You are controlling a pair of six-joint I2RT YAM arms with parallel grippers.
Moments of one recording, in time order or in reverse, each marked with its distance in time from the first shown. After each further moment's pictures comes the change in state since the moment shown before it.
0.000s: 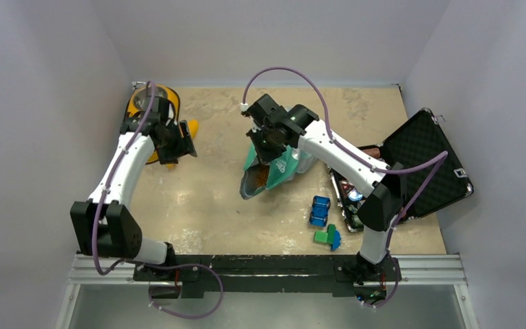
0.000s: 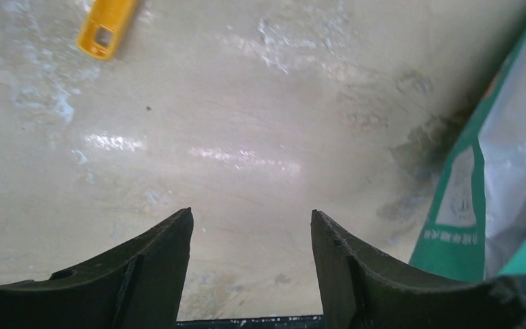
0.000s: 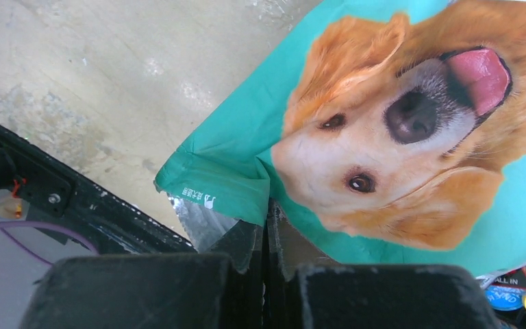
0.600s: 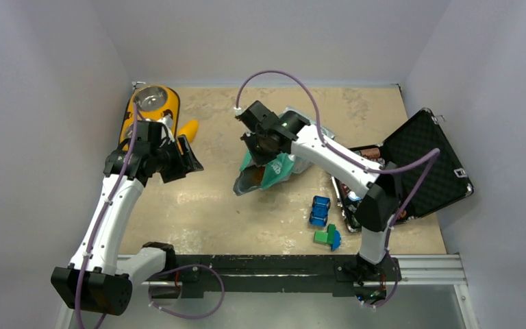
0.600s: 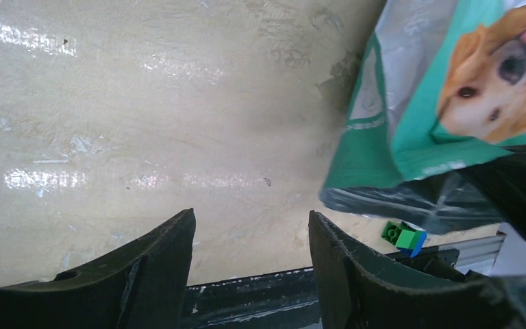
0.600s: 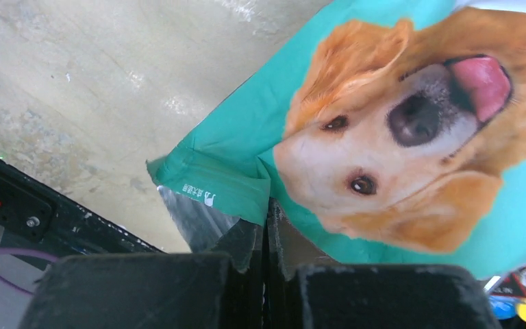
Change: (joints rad) left arm -0.035 -0.326 -0.142 -0.029 0.121 -0.102; right arm 0.036 0.061 0.001 0.051 0.056 0.013
